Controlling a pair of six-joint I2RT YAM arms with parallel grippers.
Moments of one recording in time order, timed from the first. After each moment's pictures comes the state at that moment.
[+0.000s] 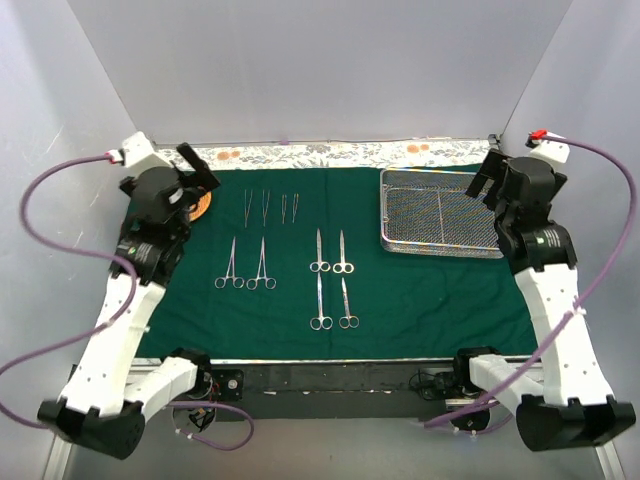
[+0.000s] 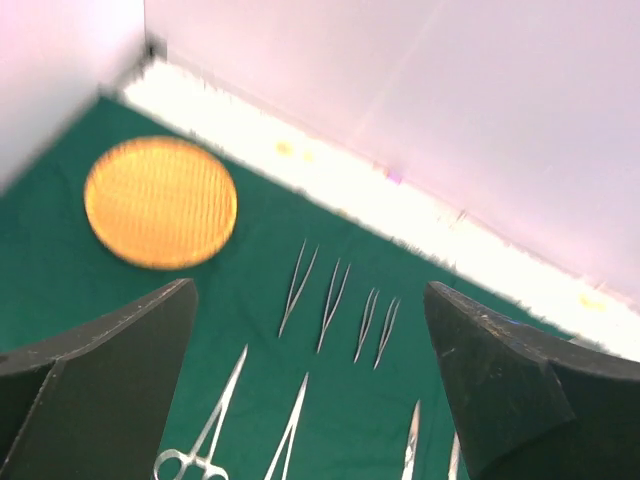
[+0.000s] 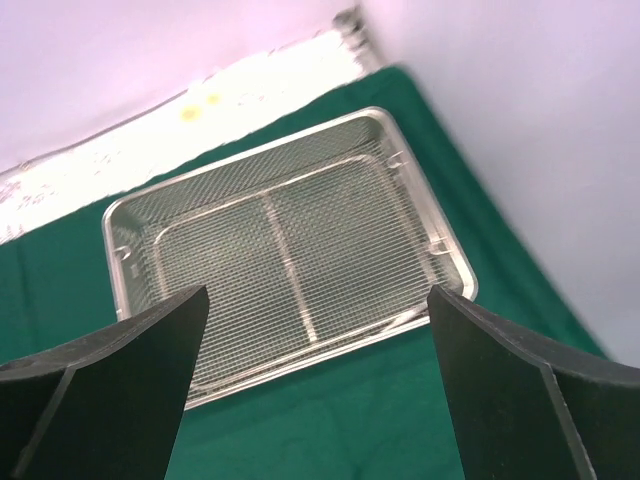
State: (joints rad) left arm -0.27 1.01 1.18 -0.40 -0.52 -0.50; right arm 0.11 1.03 1.23 -0.58 0.40 0.30
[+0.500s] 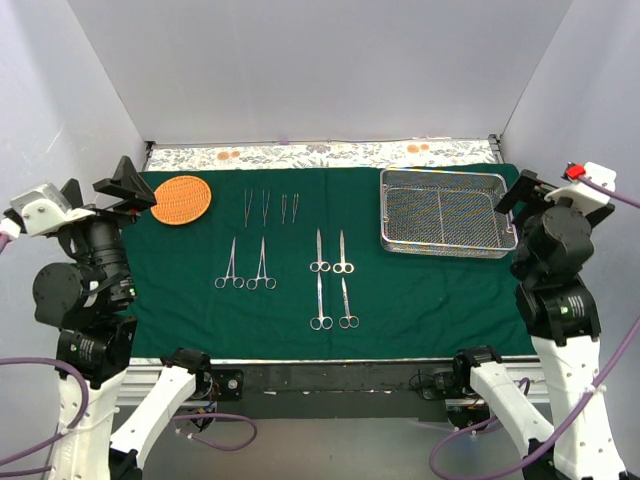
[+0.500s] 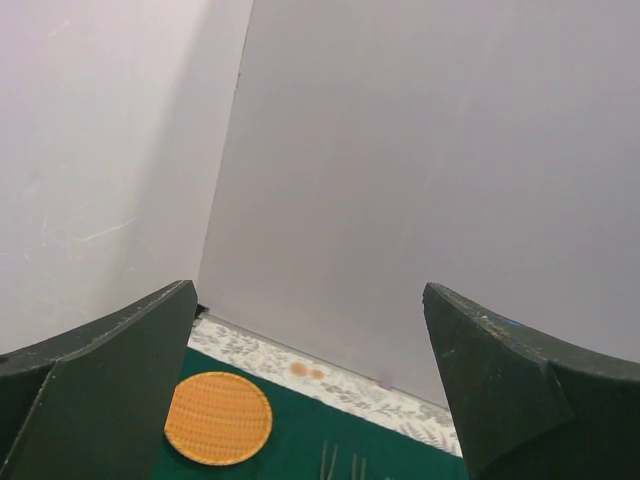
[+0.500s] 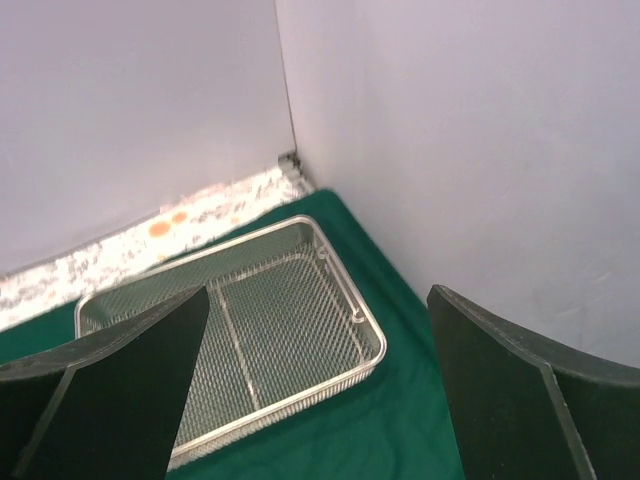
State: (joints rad) left arm -0.27 0.61 1.25 -0.16 -0.56 -0.08; right arm 0.18 0.72 1.15 -0.48 0.63 0.10
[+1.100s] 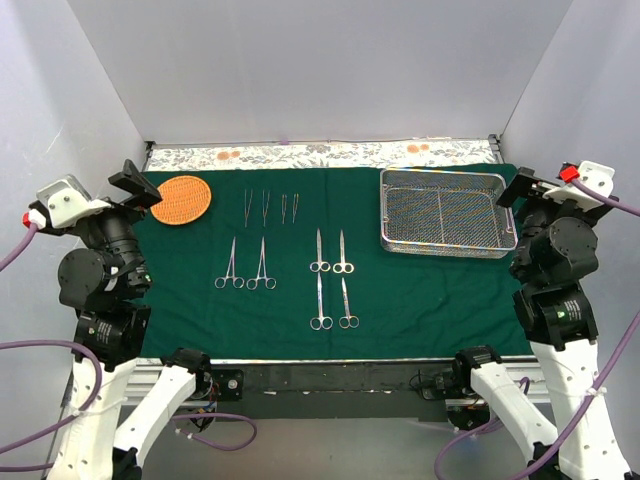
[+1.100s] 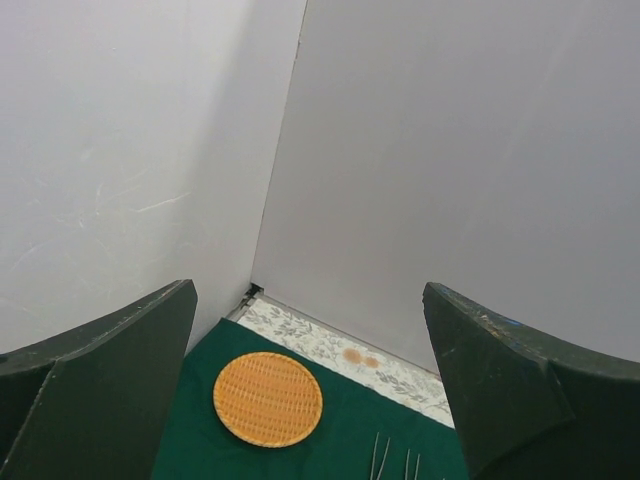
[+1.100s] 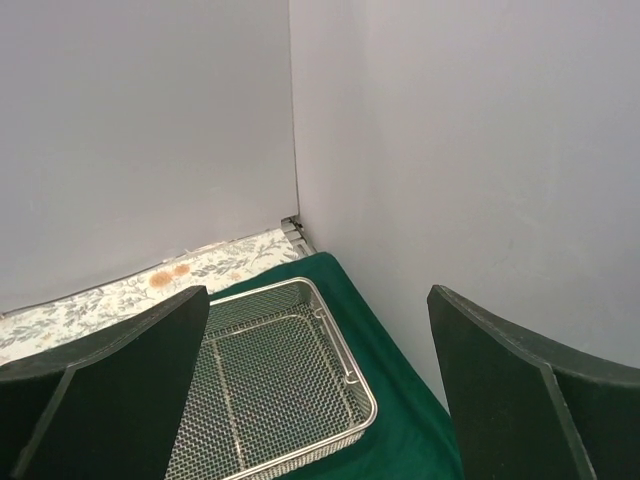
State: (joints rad) left arm -0.27 0.63 1.14 -0.07 -0.68 0.00; right arm 0.23 0.66 1.08 -0.25 0.64 -0.08
